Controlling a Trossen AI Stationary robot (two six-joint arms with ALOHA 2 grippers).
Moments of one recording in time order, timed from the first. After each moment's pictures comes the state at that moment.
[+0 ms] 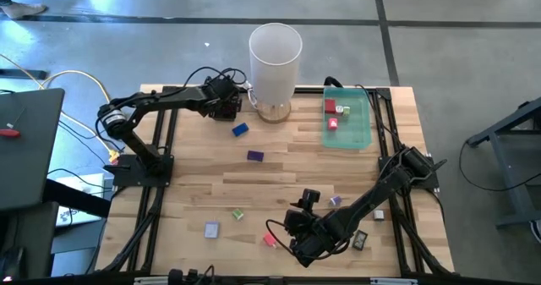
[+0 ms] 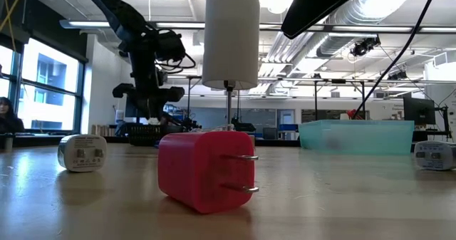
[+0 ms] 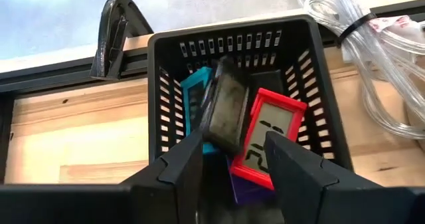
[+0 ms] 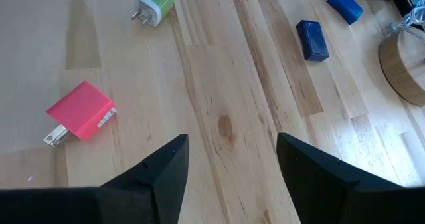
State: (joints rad) left arm 0.65 1.57 0.98 -0.42 -0.50 -0.65; right arm 0.64 1.98 1.62 -0.93 0.70 0.73
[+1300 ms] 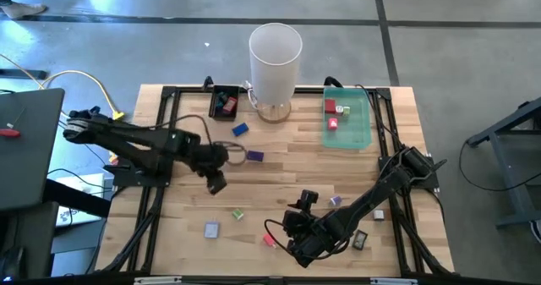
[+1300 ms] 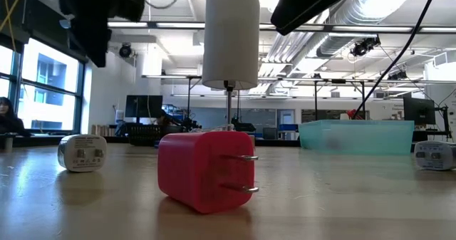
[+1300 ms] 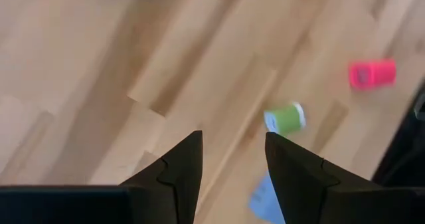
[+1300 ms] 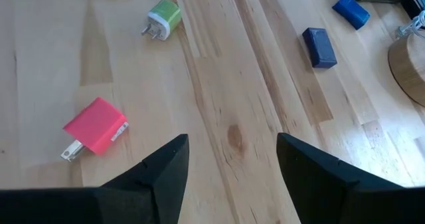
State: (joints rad) left arm -0.16 1.18 0.98 -0.87 0.05 -0.78; right arm 0.63 1.98 1.62 -0.88 0.70 0.73
